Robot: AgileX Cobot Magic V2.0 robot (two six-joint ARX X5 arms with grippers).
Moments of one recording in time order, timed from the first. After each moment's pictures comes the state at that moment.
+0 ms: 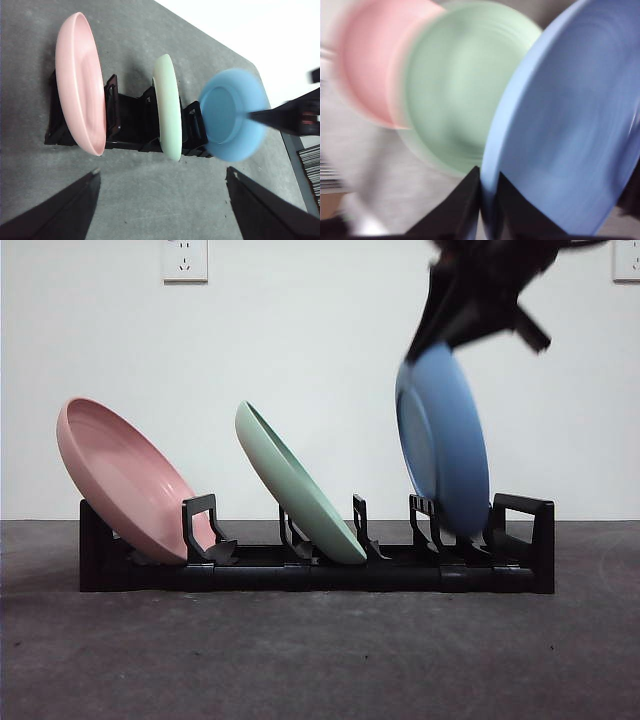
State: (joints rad) left arm 0.02 0.72 1.00 -0.82 0.57 -0.45; right arm 0.31 1.60 1.50 -0.81 -0.61 0.21
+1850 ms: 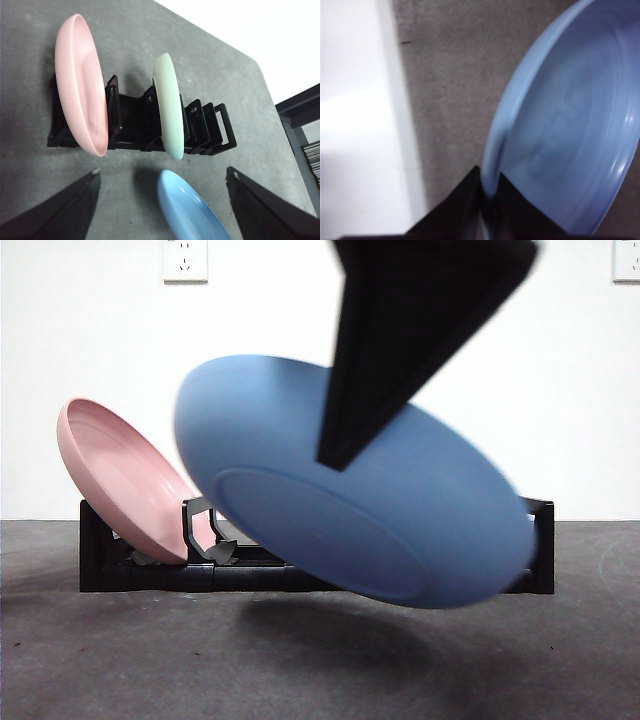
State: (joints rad) left arm 0.02 0.72 1.00 -0.82 0.57 -0.41; right arm 1.22 1.31 0.98 -0.73 0.08 -0.18
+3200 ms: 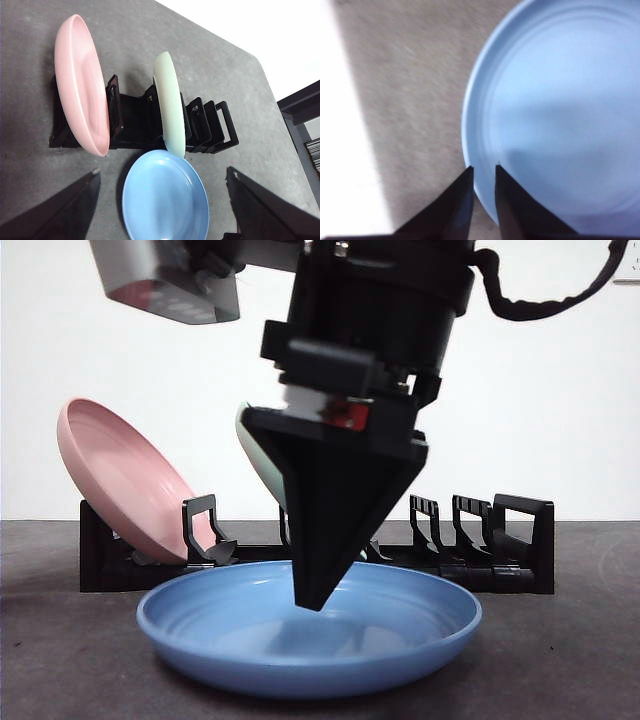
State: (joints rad) left arm 0.02 0.72 1.00 -0.83 0.57 -0.39; right arm 1.14 1.57 1.06 -0.73 0.06 -0.21
